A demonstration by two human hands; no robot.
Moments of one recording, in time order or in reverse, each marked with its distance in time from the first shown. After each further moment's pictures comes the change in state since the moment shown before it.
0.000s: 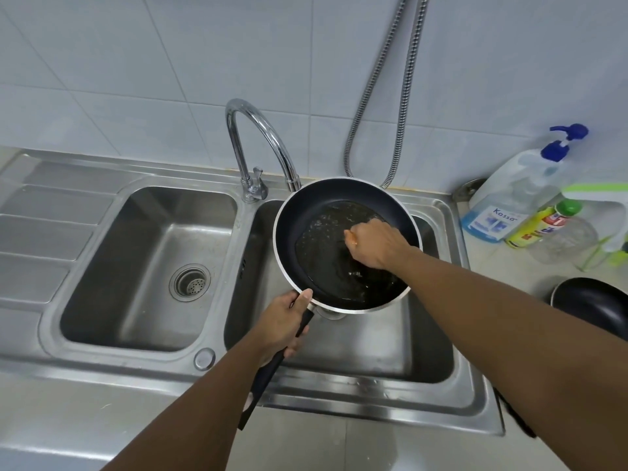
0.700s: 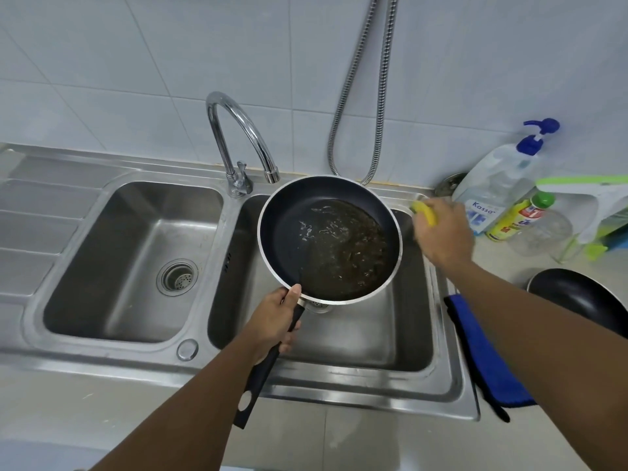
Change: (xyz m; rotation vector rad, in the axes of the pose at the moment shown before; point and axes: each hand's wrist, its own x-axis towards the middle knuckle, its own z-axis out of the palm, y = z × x) left_hand -0.002 -0.008 0.027 -0.042 0.068 -0.018; right_hand -0.053 0.118 -0.002 0.354 0.566 0.462
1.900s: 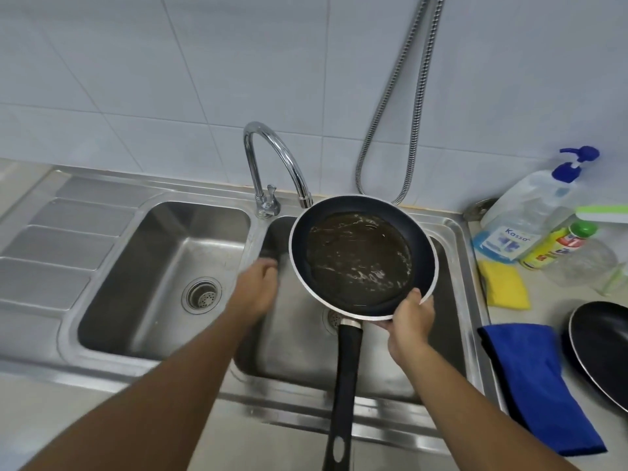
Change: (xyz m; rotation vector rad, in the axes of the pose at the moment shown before) left_hand 0.039 0.050 -0.084 0.370 0.396 0.242; right_hand -0.119 -0.070 0.069 1.113 -0.028 0.806
